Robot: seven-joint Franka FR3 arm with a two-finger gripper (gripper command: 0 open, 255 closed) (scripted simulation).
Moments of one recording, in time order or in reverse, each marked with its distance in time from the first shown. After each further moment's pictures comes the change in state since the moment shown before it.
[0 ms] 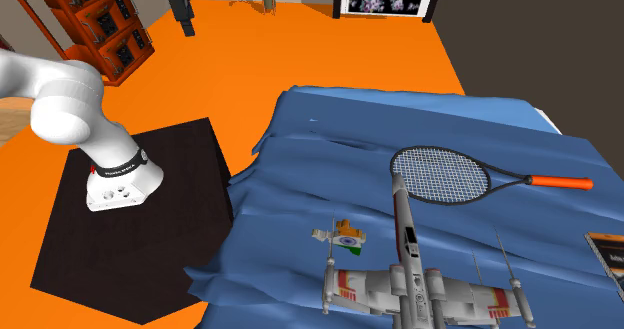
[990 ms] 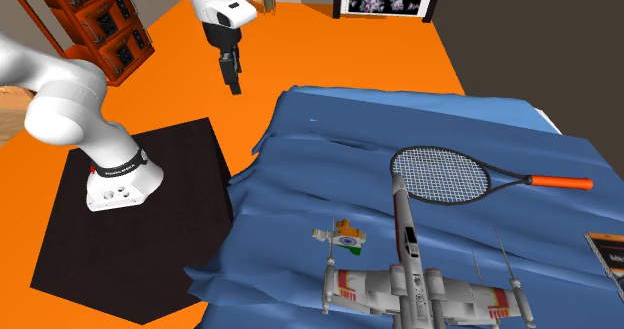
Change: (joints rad) arm -0.114 0.216 -0.125 -0.138 -0.109 0.369 -0.081
